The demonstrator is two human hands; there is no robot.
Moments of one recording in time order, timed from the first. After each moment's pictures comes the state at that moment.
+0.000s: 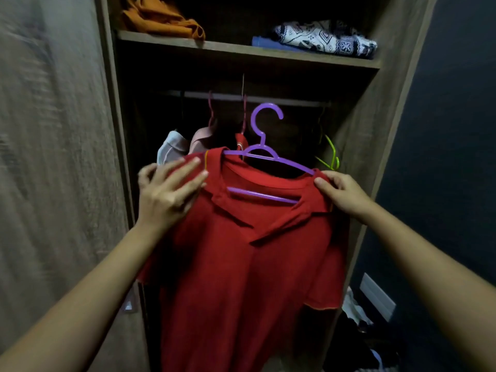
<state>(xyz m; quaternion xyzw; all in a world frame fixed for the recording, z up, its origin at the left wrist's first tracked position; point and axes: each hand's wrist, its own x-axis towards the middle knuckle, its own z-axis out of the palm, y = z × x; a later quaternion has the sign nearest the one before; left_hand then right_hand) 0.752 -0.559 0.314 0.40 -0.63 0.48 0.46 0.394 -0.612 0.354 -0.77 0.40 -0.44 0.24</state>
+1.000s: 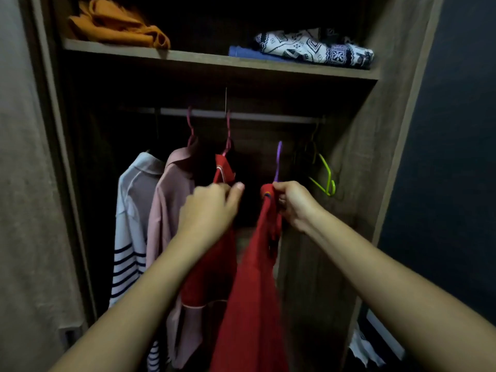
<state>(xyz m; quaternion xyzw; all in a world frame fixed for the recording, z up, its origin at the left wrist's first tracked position) 0.618 -0.617 0.370 0.66 -0.63 0.10 0.38 0.470 -0.685 0.382 -0.50 0.43 -0.50 0.56</state>
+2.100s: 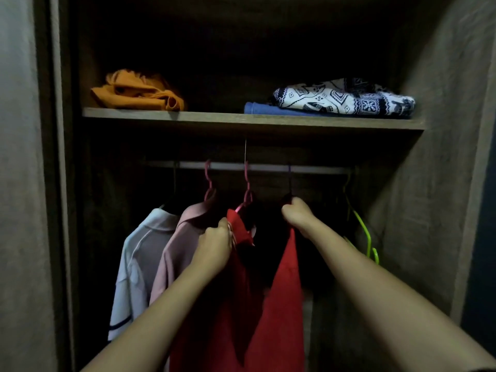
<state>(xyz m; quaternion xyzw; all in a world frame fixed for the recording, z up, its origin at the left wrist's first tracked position) 0.661 -0.750 0.379 0.70 -0.61 0.10 0.35 0.500 -0.852 0.434 -0.68 0.53 -0.44 0.25</state>
